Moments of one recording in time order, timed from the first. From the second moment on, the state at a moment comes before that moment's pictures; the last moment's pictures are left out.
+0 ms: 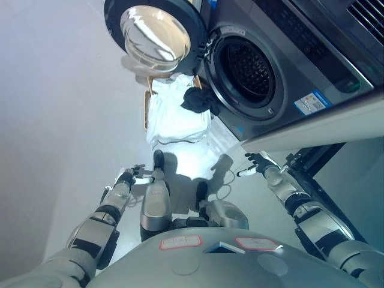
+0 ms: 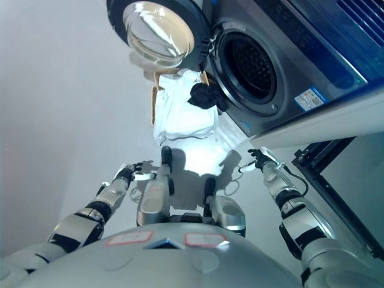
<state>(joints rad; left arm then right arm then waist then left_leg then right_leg) -0.19 0.31 -0.29 1.24 0.02 0.00 0.11 -0.25 -0.40 0.58 1.06 -0.14 0.02 -0.08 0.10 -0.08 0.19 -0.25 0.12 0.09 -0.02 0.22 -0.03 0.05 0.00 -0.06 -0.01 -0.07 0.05</state>
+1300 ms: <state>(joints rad) -0.64 0.57 -0.41 1.09 -0.12 -0.02 0.39 -1.24 -0.75 0.96 0.81 -0.39 0.00 -0.35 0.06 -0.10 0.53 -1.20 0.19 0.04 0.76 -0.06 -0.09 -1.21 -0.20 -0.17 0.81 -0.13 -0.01</state>
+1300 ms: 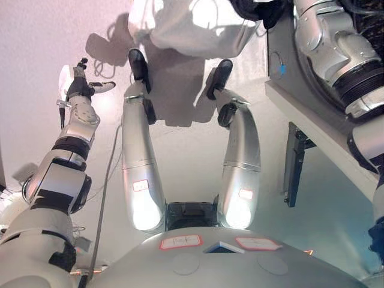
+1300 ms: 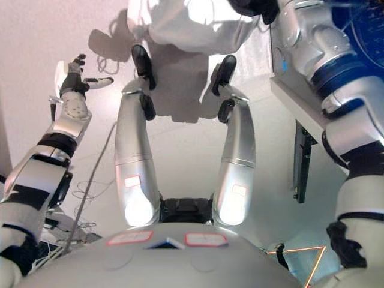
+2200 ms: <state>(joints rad) -0.79 0.52 -0.46 1.12 -0.23 0.00 0.43 -1.37 -0.67 1.03 1.12 -0.38 0.02 -0.38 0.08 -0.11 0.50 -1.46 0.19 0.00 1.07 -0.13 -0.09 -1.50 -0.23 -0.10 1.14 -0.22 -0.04</state>
